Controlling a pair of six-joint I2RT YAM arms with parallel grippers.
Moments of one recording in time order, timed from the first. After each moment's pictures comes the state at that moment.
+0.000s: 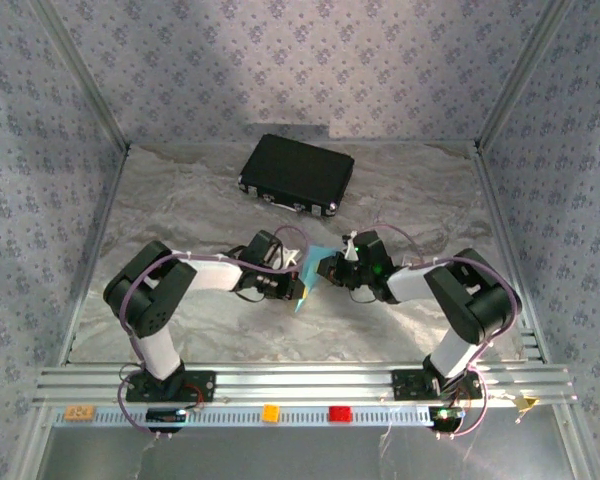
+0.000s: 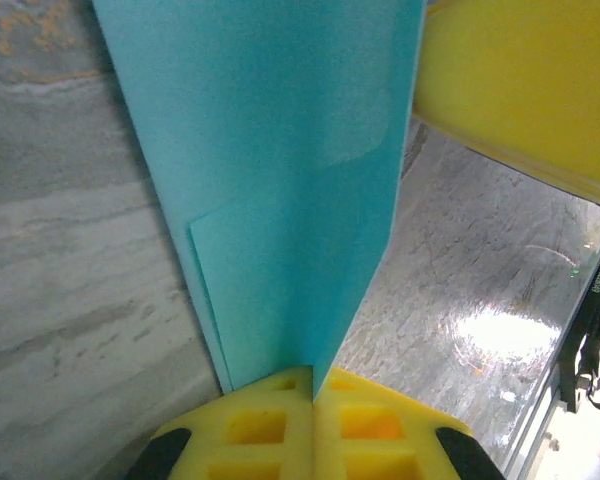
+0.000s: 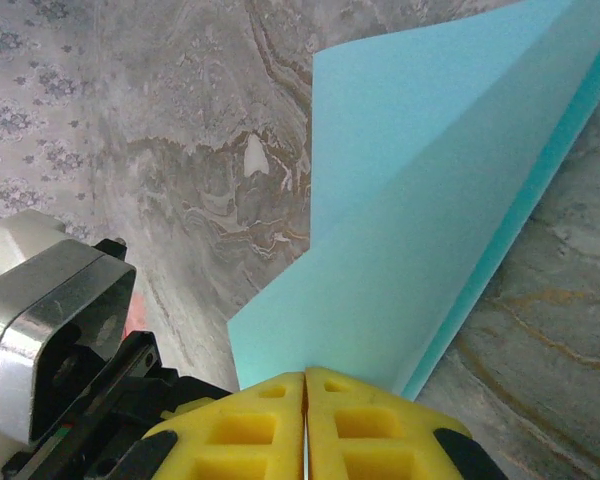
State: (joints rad) left arm -0.70 1.76 0.76 0.01 0.62 -0.56; right arm 0.55 1.66 0.54 0.50 -0.49 1.00
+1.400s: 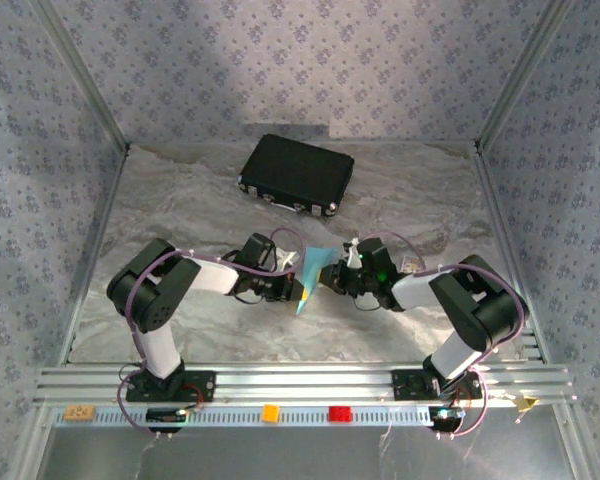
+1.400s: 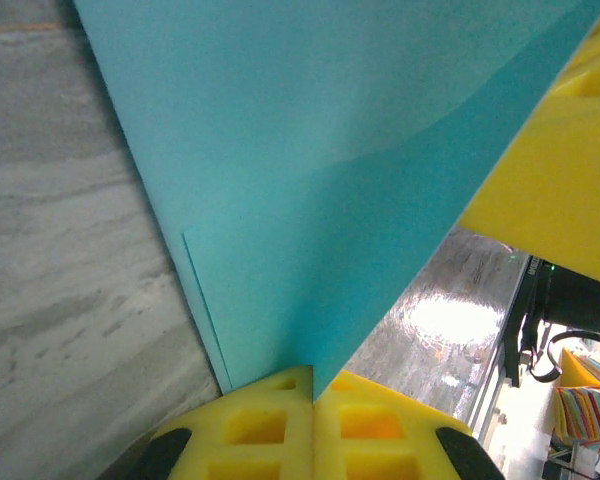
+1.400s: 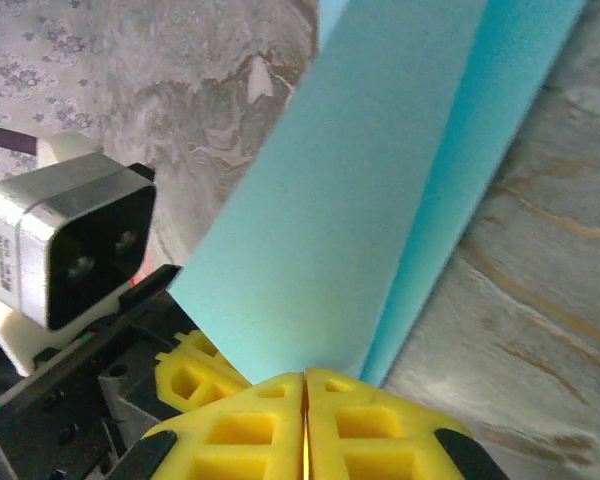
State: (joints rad) left arm -0.67 1.79 0.69 0.18 0.76 -0.60; right arm 0.56 1.61 0.47 0.52 -0.55 1.00
